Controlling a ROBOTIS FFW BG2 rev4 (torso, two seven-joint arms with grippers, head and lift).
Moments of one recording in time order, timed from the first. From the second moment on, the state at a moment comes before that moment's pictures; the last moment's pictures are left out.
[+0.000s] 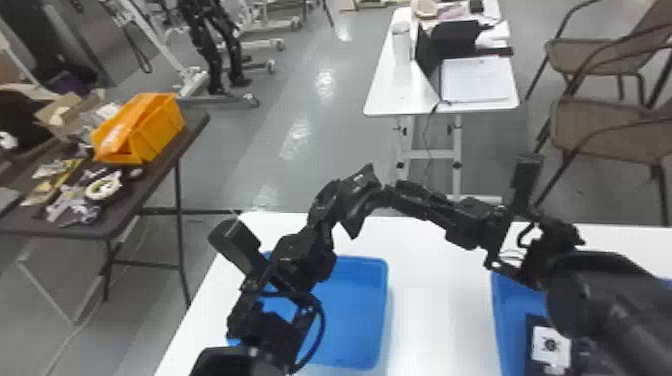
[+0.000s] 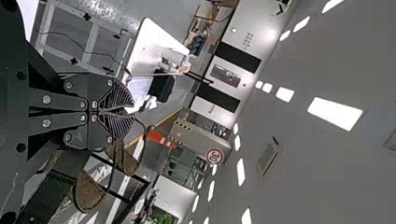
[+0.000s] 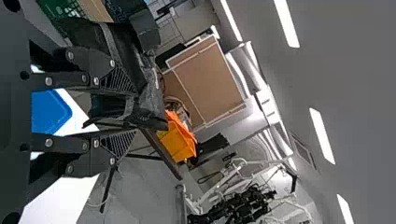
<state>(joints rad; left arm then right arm) 0.30 0.03 0.04 -1.93 0.46 0.06 -0.18 -0.46 -0.05 0.49 -0.94 -0.67 0.06 0.81</state>
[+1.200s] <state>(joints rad) 0.43 0.00 0.21 -1.86 -0.13 0.06 -0.25 0.01 -0.10 0.07 -1.55 -0.25 0.41 0.66</state>
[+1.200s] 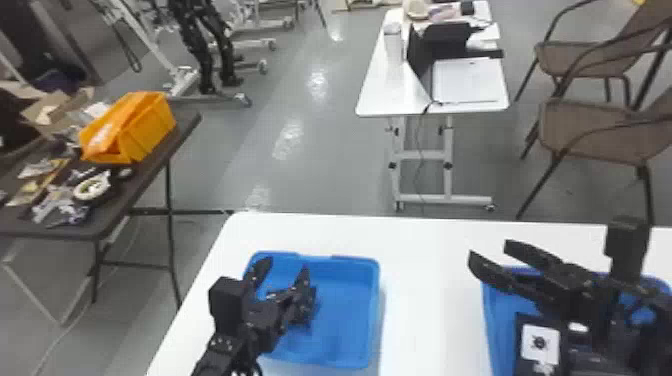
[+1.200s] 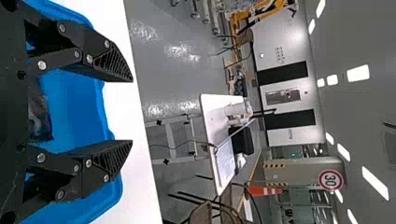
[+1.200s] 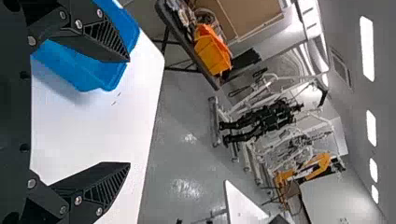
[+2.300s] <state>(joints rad) 0.43 0.00 0.26 -1.86 -0.05 0.01 -0.33 0.28 0.00 -0.10 -1.68 0.00 0.58 0.45</state>
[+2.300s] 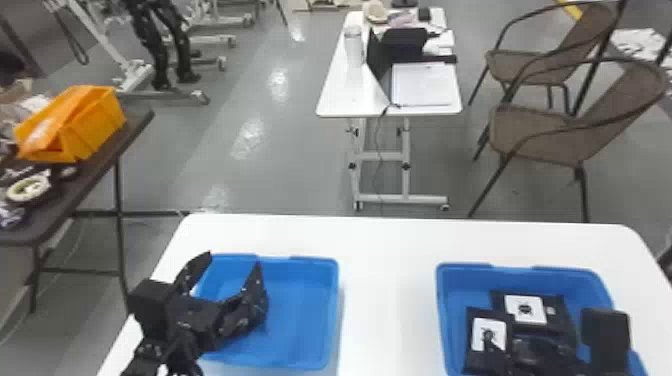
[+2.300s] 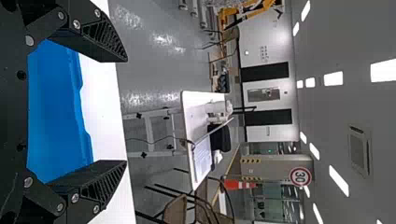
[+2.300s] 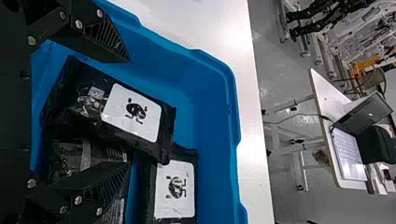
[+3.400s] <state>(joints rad) 0.41 0.00 0.25 -1.85 -0.06 0.01 -0.34 0.14 -0.04 0.00 -1.48 -0.10 0.67 0.36</state>
